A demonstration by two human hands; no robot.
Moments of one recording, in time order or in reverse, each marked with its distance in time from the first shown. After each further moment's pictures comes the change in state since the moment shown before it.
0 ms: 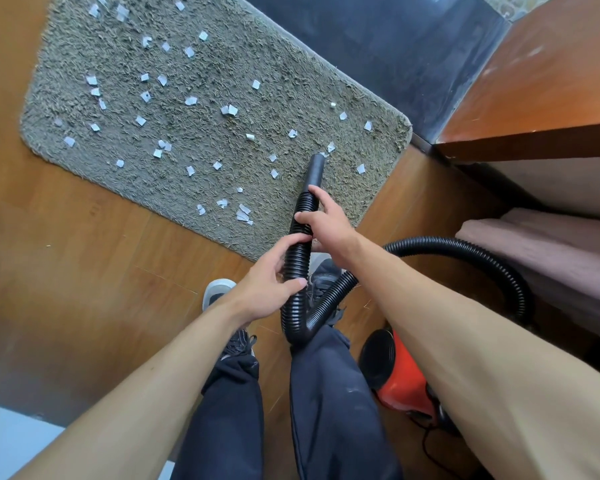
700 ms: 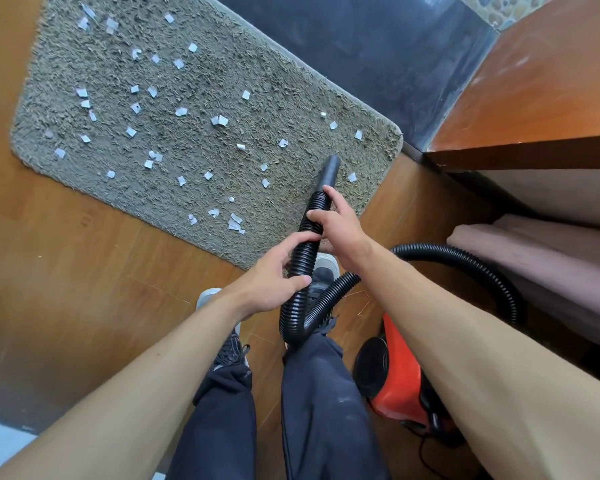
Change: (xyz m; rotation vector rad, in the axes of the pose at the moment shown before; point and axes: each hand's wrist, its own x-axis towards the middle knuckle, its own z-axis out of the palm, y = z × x) left_hand 0.030 0.016 0.005 0.150 -0.075 0.009; right_hand 0.003 -0.012 -0.032 0.104 0.062 0.006
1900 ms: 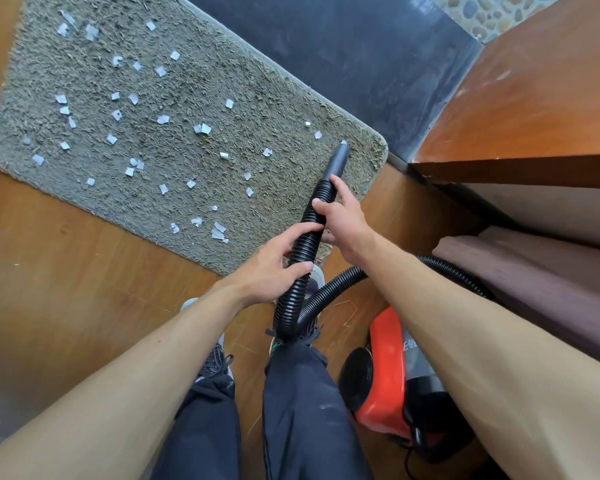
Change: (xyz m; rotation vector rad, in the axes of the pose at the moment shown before) left_hand 0.039 0.016 0.010 0.124 0.020 0.081; right_hand 0.018 -0.026 -0.031 0.018 0.058 -0.038
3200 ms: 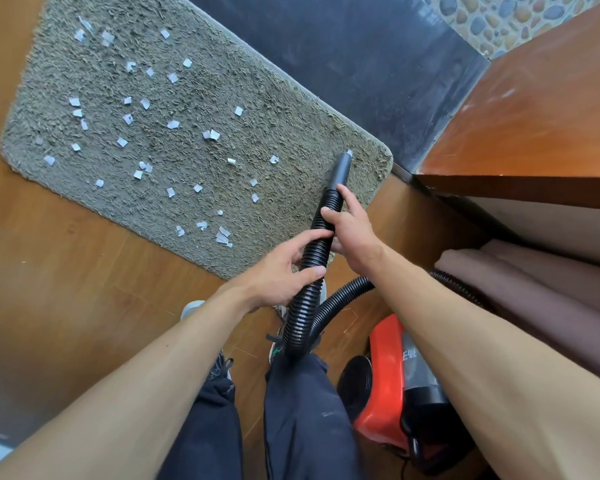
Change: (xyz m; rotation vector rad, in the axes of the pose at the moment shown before) left_hand -0.007 0.027 0.001 -0.193 -0.060 -0.093; right_hand 0.003 0.001 -0.005 -0.021 -0.002 -0.019
